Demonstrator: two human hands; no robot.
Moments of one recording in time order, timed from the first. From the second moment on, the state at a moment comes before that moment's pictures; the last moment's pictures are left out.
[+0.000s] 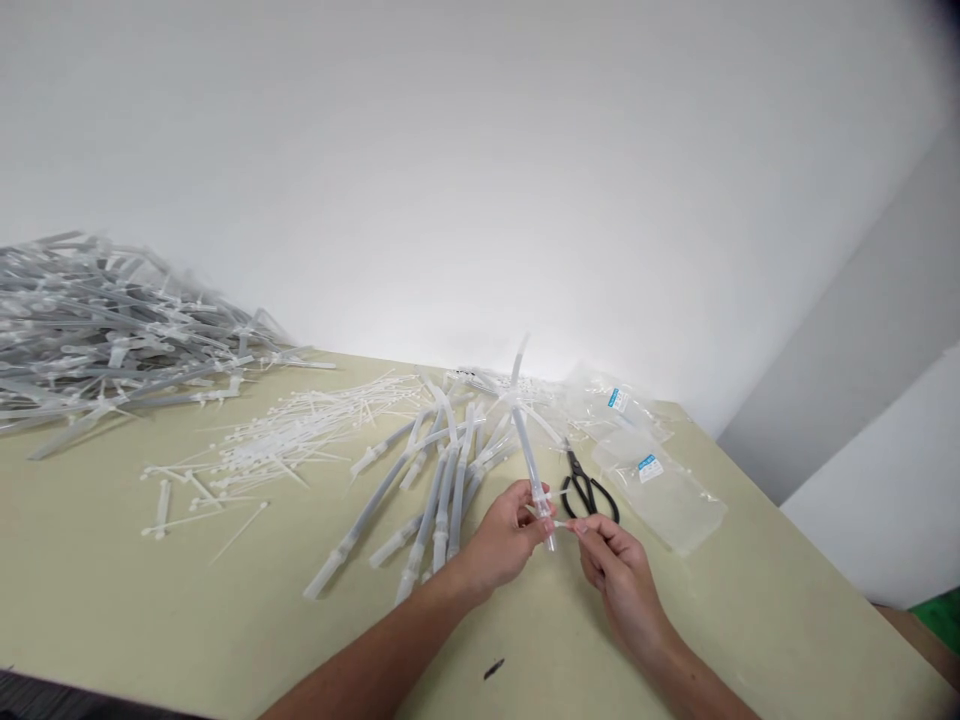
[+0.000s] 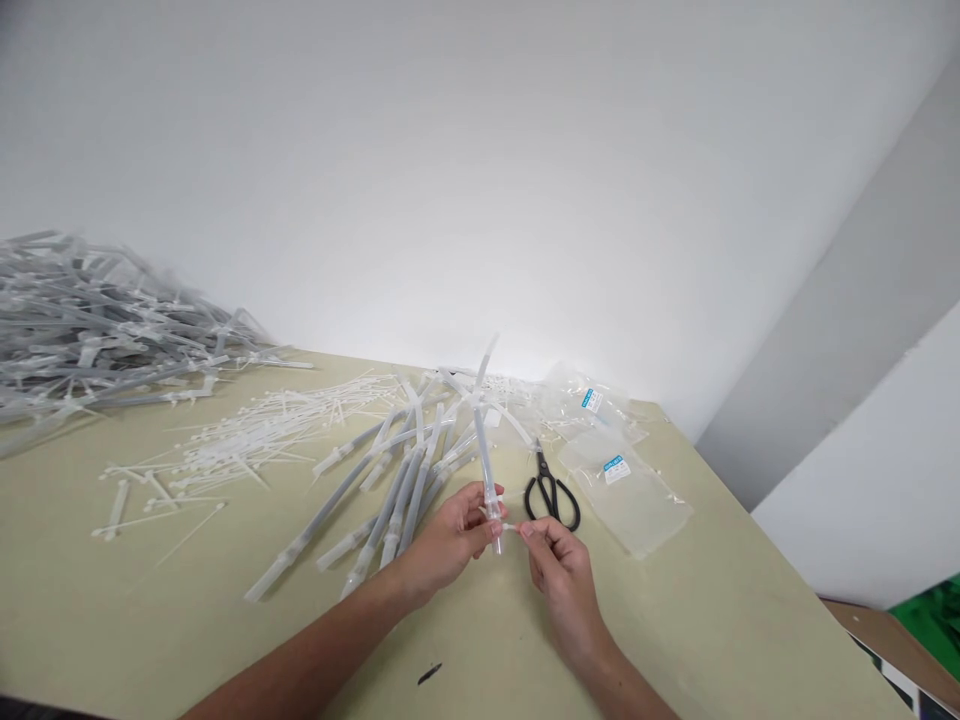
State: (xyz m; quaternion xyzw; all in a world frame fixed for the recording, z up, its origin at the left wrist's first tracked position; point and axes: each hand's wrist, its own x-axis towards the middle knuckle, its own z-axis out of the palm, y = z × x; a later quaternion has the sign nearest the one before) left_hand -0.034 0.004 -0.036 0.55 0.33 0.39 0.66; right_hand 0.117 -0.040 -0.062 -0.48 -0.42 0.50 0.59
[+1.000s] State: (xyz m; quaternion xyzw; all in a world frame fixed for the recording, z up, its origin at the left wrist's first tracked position) left_hand -0.035 0.007 -0.038 0.56 0.29 0.37 0.68; right_hand 0.114 -0.038 -0.065 -0.50 -0.43 0.51 0.56
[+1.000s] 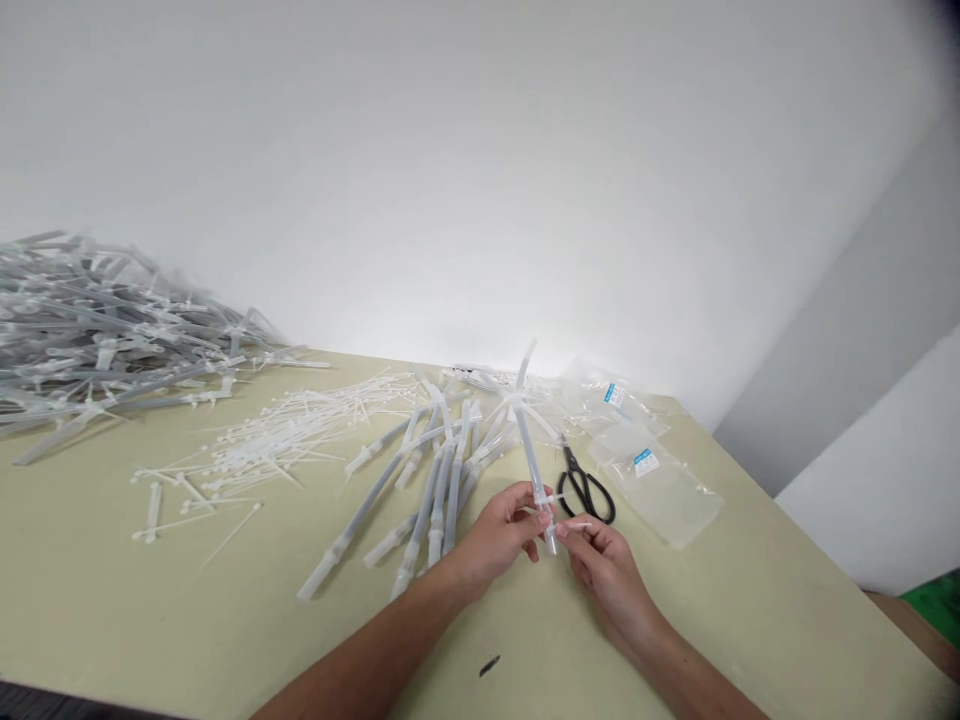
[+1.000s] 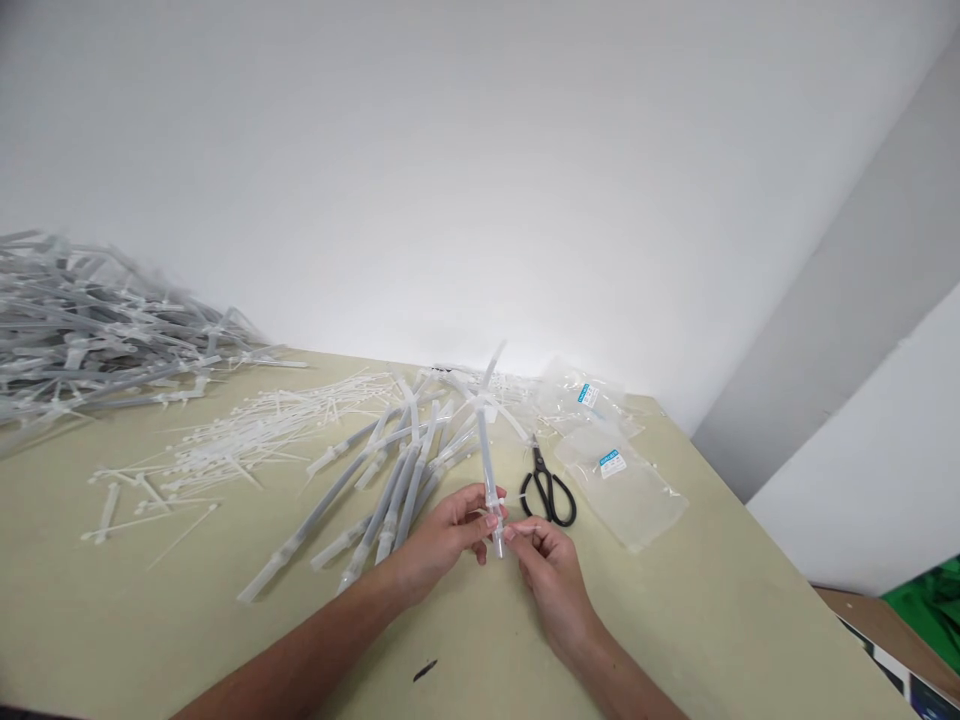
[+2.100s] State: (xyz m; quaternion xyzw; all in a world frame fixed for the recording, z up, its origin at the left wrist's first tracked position) left_hand -0.038 0.000 -0.032 0.57 0.15 0.24 0.77; right_hand 0.141 -0.025 -0.052 -0.41 -0.36 0.60 0.59
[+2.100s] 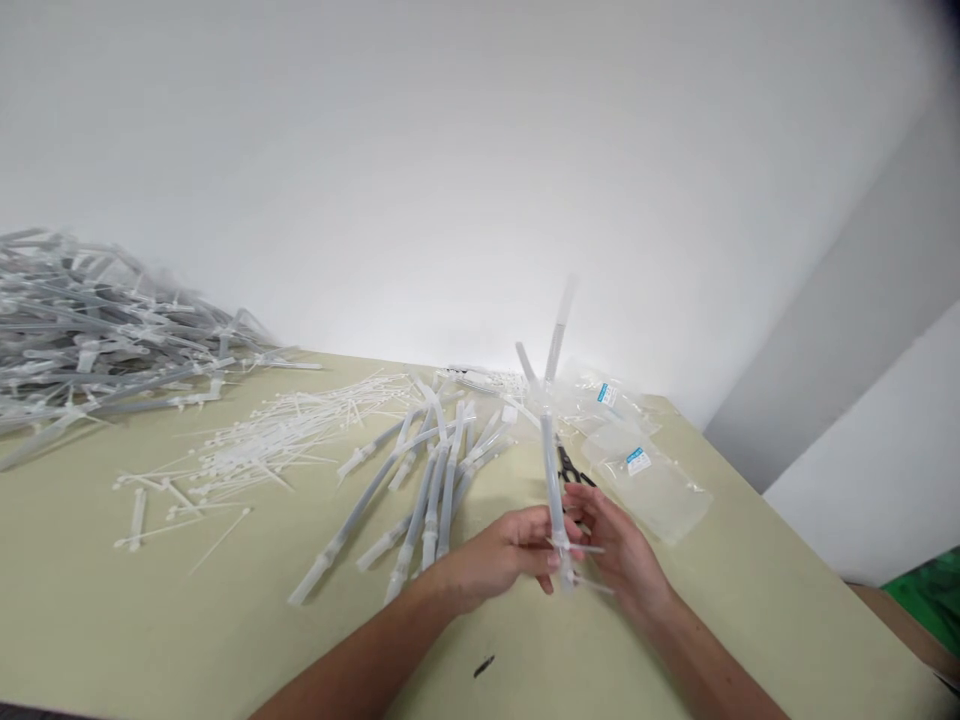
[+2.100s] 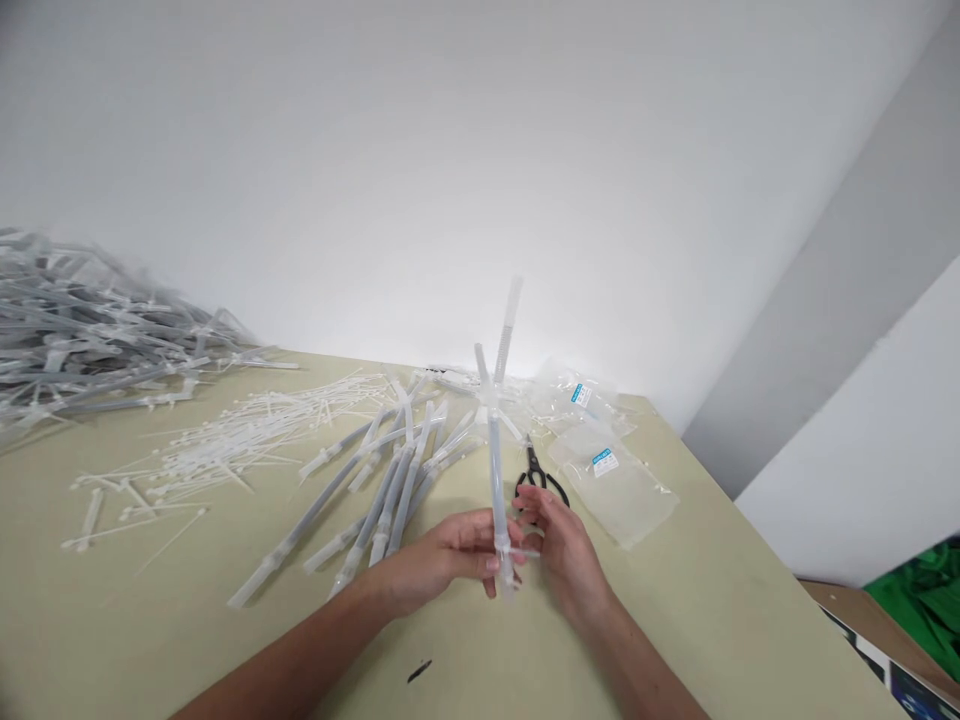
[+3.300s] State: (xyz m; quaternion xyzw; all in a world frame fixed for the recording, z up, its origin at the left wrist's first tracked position) left_hand -0.029 0.000 -0.038 0.52 0.29 0.25 0.76; right_hand 0.133 -0.032 -0.045 -0.36 -0.33 0.65 0.58
